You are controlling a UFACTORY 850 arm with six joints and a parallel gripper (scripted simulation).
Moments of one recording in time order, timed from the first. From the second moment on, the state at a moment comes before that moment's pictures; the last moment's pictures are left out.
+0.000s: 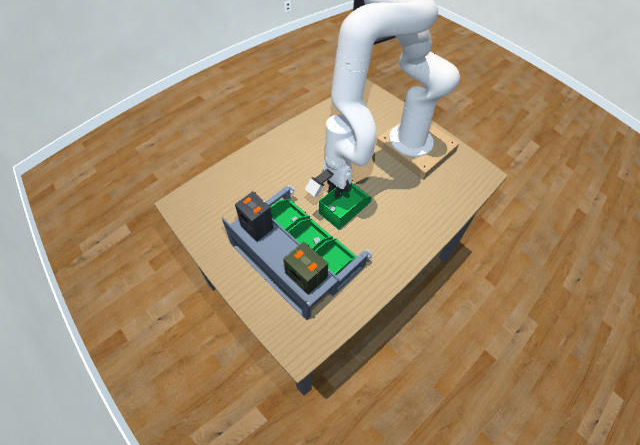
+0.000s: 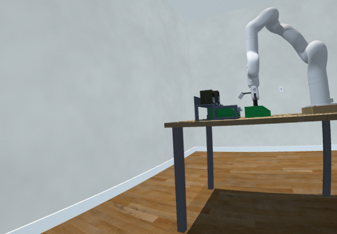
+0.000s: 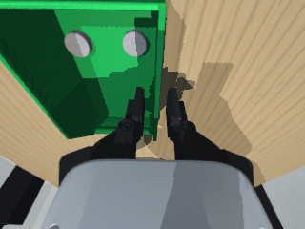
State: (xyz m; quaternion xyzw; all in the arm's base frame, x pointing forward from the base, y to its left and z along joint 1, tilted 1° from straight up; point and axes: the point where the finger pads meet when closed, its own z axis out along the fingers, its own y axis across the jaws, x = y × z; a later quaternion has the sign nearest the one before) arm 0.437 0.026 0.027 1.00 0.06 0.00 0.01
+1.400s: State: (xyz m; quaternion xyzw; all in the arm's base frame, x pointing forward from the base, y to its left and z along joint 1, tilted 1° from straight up) arm 0.436 0.027 0.084 1.00 0.06 0.00 0.01
